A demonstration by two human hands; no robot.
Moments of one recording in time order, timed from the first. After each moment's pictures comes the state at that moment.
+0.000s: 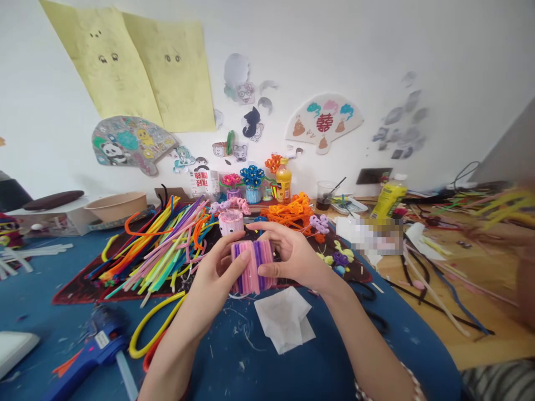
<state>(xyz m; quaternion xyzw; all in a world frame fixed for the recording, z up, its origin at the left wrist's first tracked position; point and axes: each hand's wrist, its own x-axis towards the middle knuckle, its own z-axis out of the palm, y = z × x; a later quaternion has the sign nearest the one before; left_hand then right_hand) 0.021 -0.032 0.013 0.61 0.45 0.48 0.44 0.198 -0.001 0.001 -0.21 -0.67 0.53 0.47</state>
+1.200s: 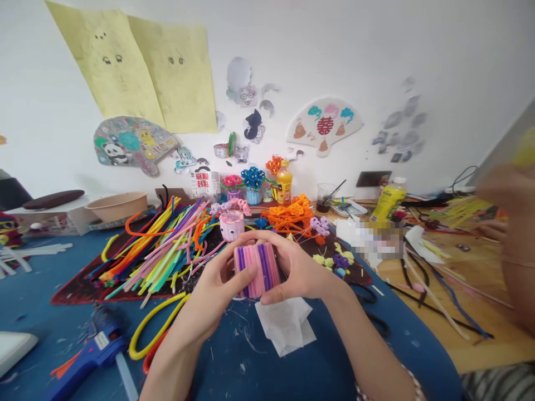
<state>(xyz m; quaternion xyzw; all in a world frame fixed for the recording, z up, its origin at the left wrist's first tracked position) 0.019 -0.034 0.004 0.54 0.38 0.50 0.56 0.200 -0.003 -0.002 -0.14 -0.71 0.55 0.41</state>
